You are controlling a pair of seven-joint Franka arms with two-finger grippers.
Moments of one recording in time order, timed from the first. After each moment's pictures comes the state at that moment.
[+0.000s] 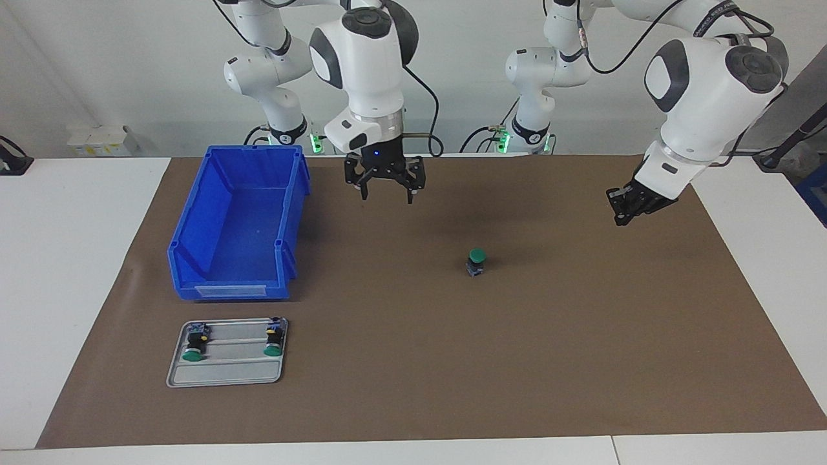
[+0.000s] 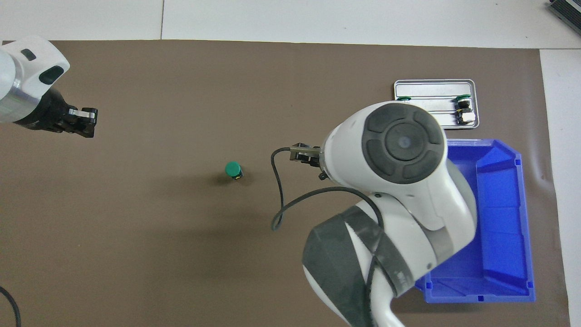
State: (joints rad) left arm -0.10 0.15 0.01 -1.52 -0.02 1.63 -0.04; right arm 0.58 0.21 0.00 -1.56 -0.02 1.89 0.82
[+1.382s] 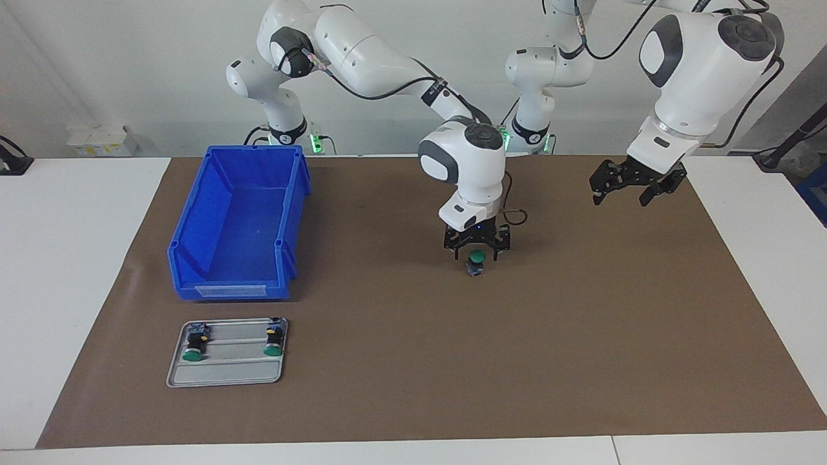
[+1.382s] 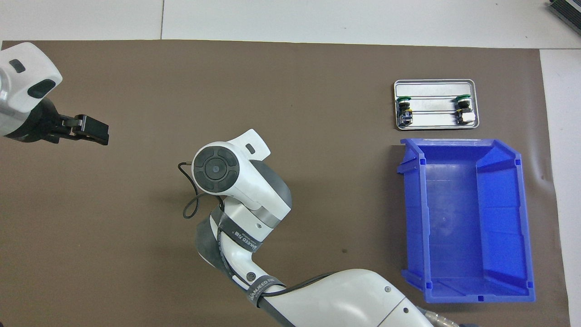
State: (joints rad) left arm -0.10 0.07 -0.01 -1.59 -0.02 1.64 0.00; right arm 0.77 0.71 0.00 -1.29 -0.07 2.18 0.94
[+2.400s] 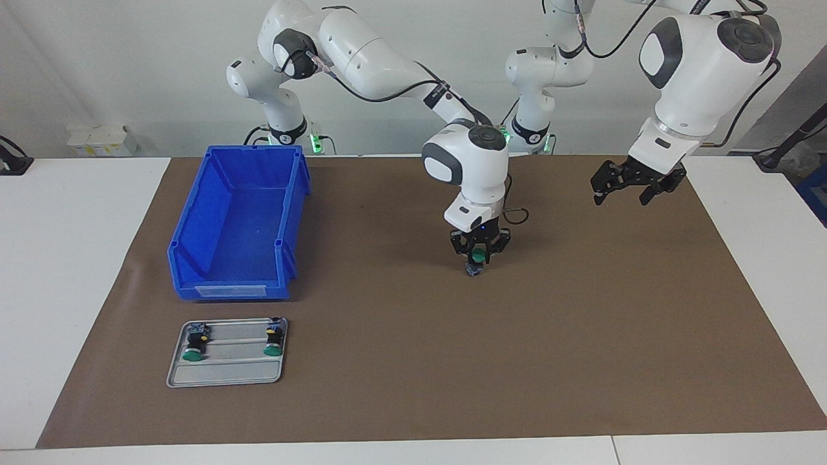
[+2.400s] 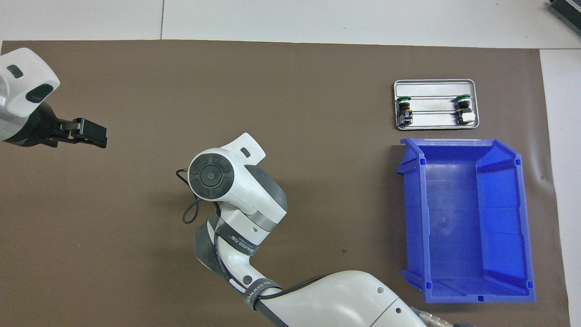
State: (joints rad) left arm -0.09 0.05 0.00 -1.63 -0.02 1.66 -0.02; right arm 0.78 0.72 0.00 -1.29 -0.09 2.19 0.89
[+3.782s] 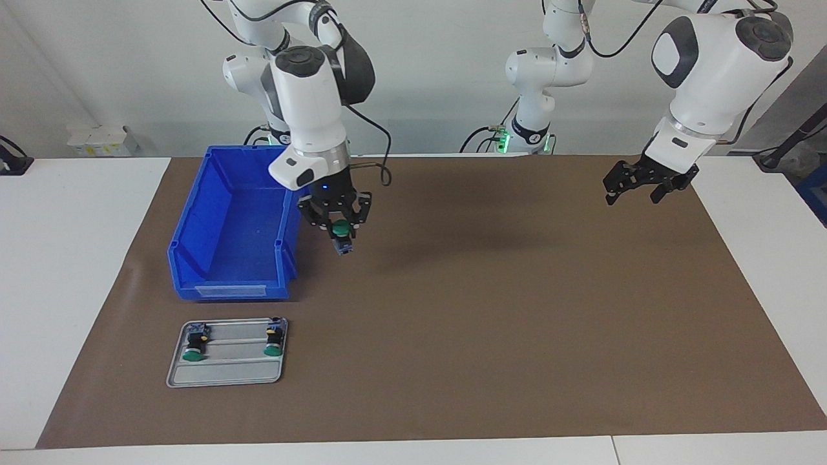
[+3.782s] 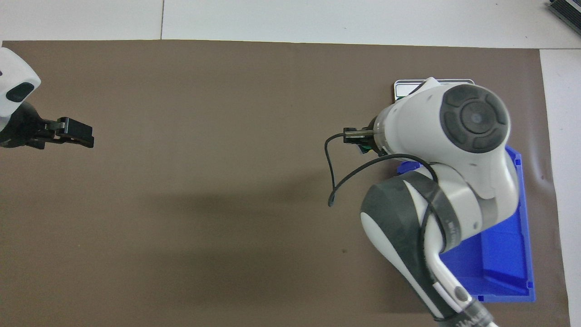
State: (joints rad) left arm -0.06 0.05 0.01 -1.63 -0.02 1.66 -0.02; right arm 0.33 0.08 -0.01 -1.78 0.00 2.02 0.34
